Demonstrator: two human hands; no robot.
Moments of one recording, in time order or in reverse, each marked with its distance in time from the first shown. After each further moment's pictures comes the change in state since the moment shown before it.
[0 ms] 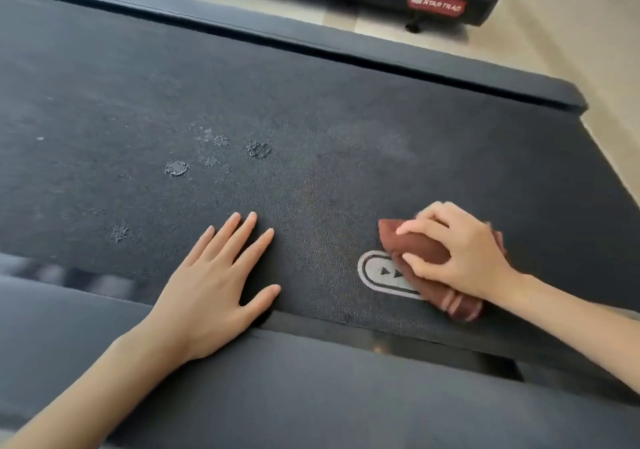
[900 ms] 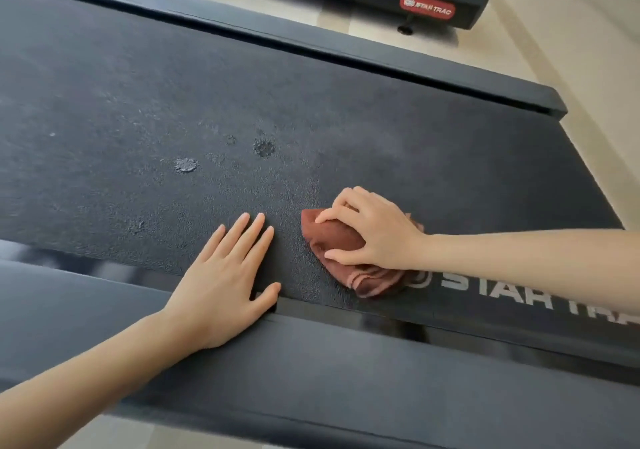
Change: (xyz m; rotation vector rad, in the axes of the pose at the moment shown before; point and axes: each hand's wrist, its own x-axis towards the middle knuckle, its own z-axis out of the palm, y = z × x) left_hand -0.008 -0.001 -0.003 0.074 -0.027 0.060; right_hand 0.064 -0.059 0.029 -0.001 -0.181 -0.180
